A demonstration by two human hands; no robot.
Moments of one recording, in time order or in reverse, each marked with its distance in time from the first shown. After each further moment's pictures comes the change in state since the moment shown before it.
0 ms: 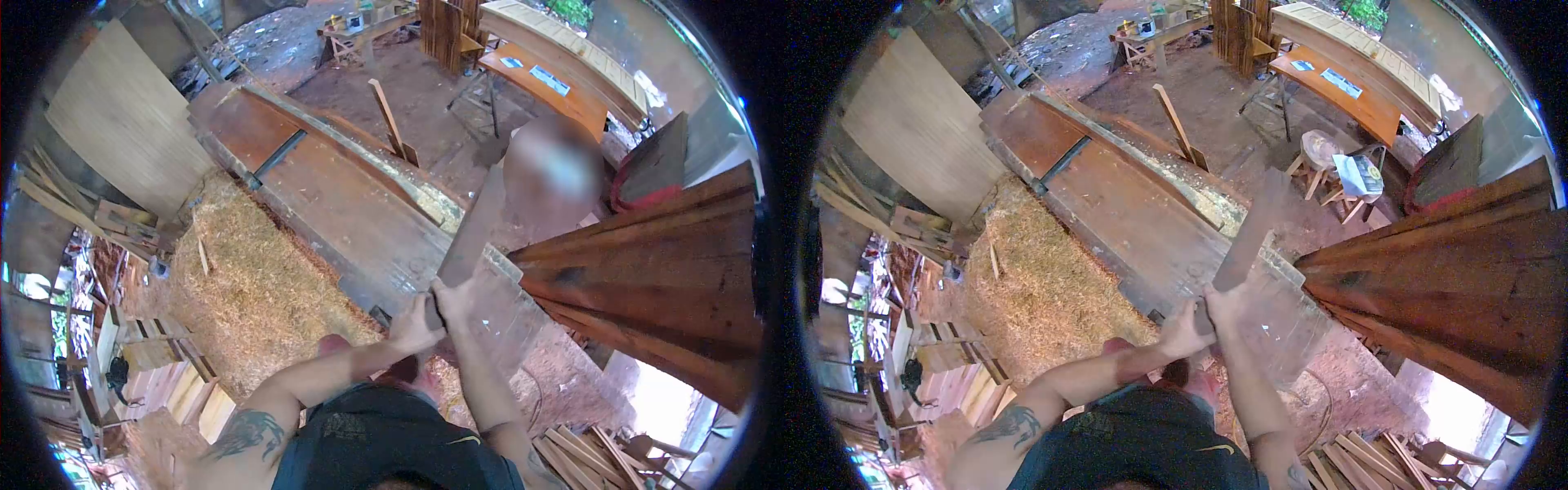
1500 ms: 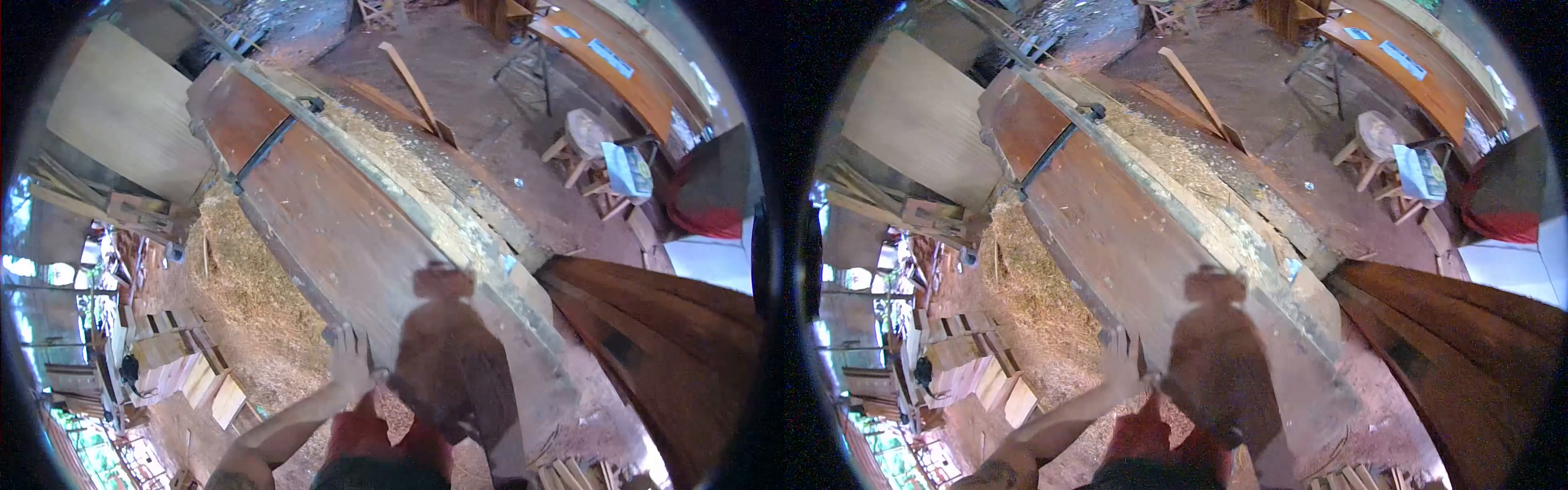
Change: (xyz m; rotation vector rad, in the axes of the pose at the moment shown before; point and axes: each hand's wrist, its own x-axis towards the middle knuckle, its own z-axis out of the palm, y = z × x) left_hand 0.080 -0.157 0.004 0.614 -0.387 -0.384; right_hand -0.017 0.199 -0.155 -0.564 -0.328 -0.007
